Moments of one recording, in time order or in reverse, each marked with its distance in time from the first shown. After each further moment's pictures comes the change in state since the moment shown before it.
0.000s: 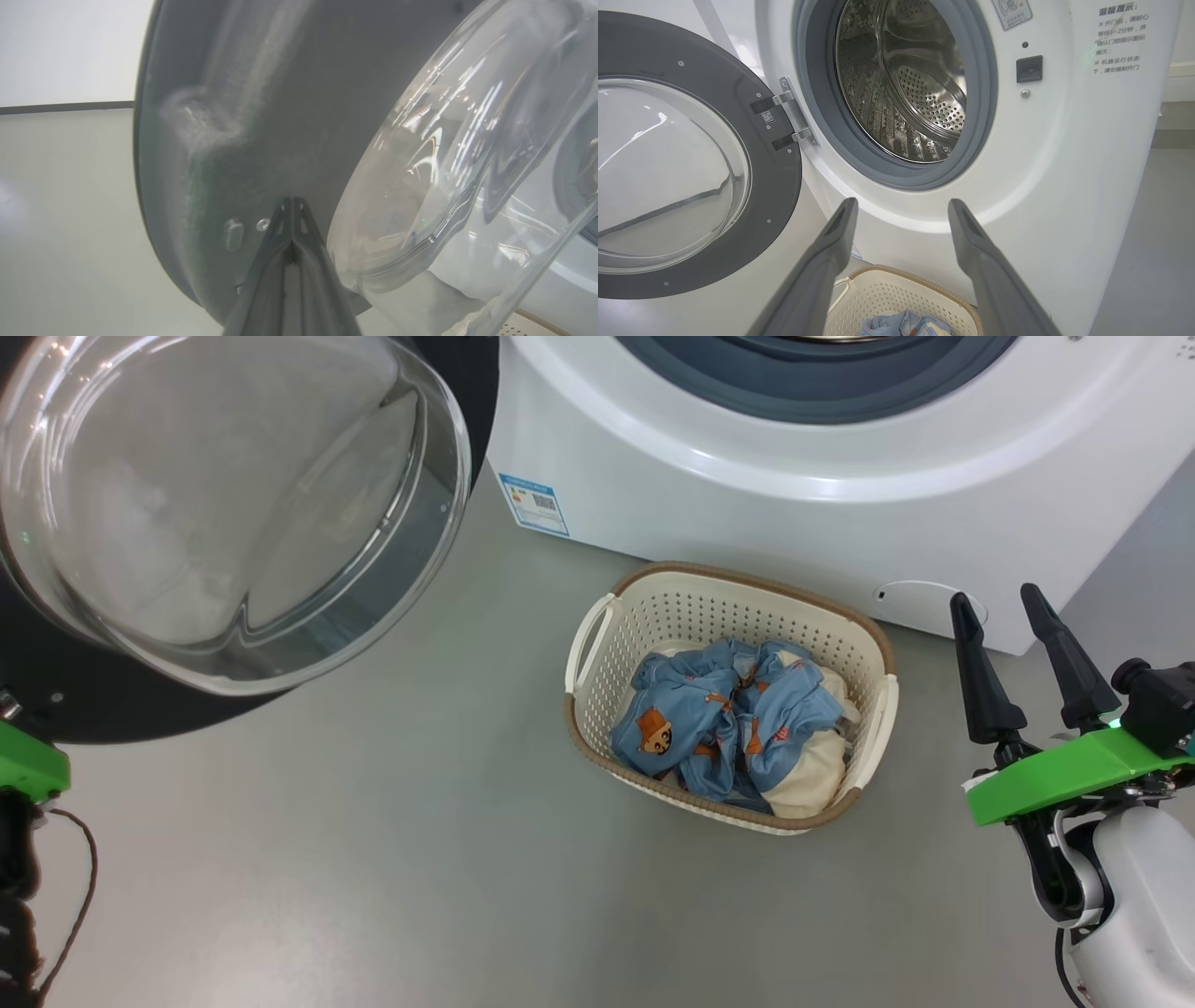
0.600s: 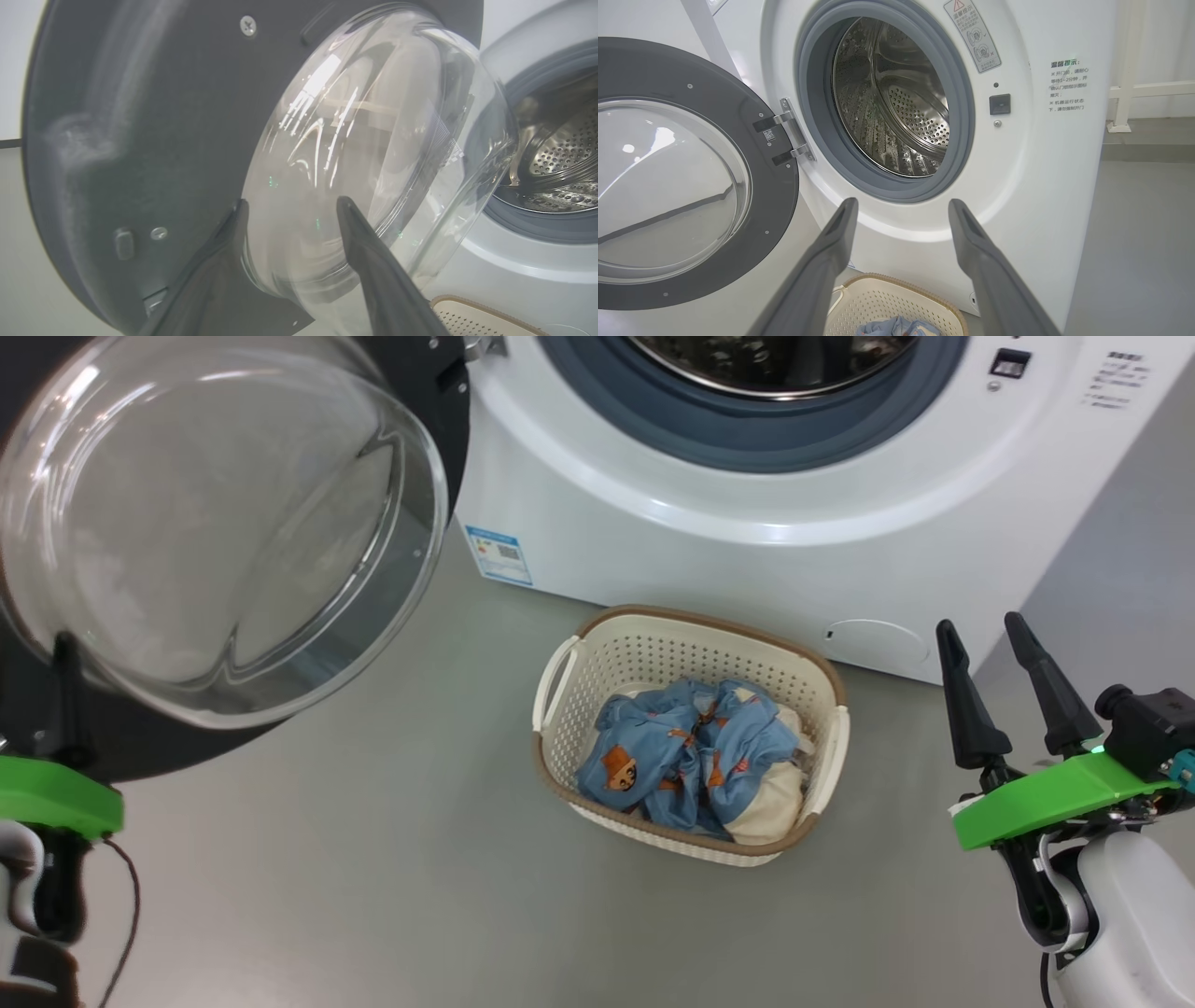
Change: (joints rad) left arm 0.181 -0.016 -0.021 -0.265 0.012 -0.007 -0.012; right arm 0.037 0.026 -0.003 -0.002 0.005 0.000 0.000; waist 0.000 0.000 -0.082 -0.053
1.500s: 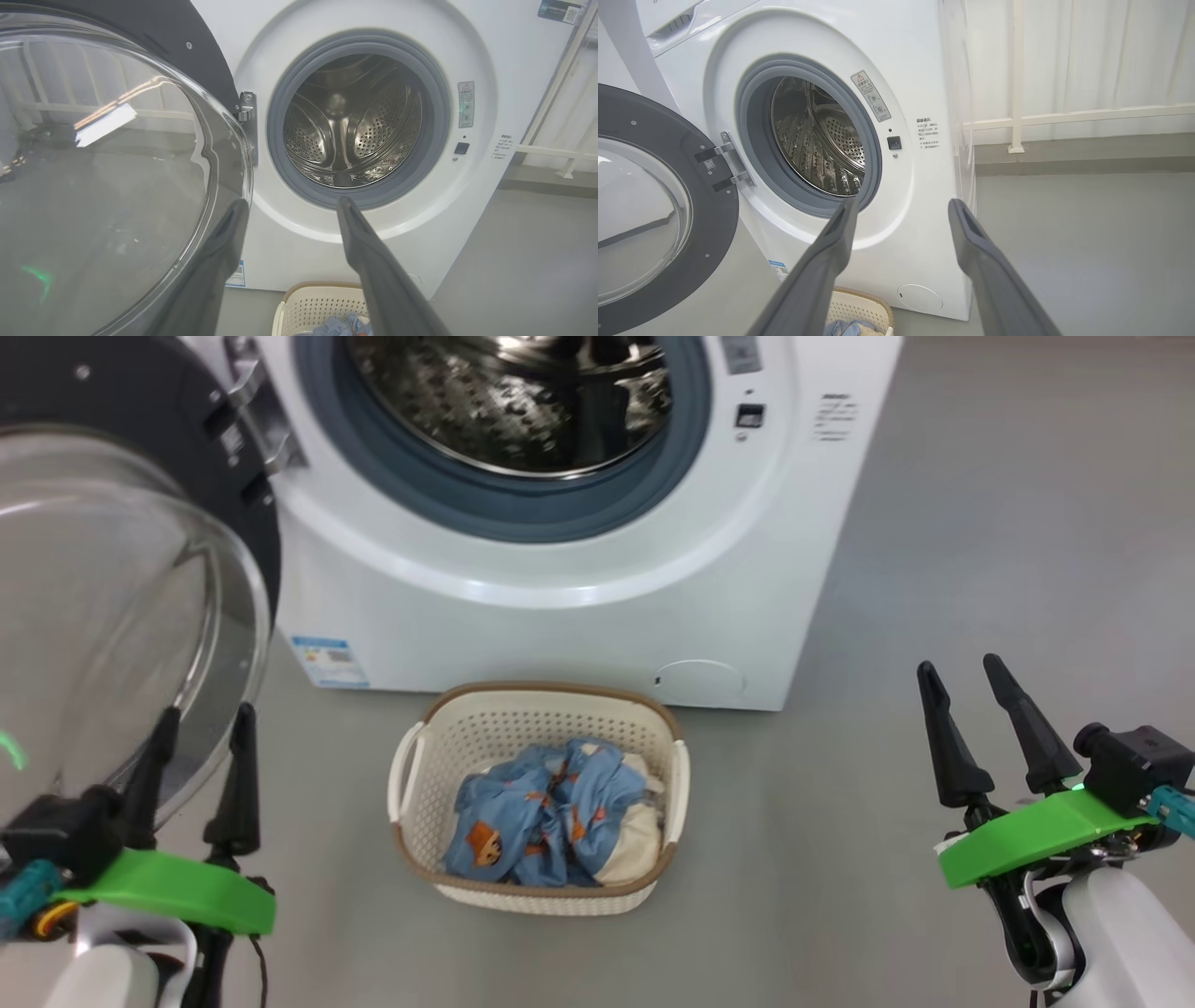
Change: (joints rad) left arm 0.341 -0.063 -0.106 -0.549 0.059 0.150 0.080; right arm 0.059 0.017 0.013 -0.011 0.005 0.000 0.000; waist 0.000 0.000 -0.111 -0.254
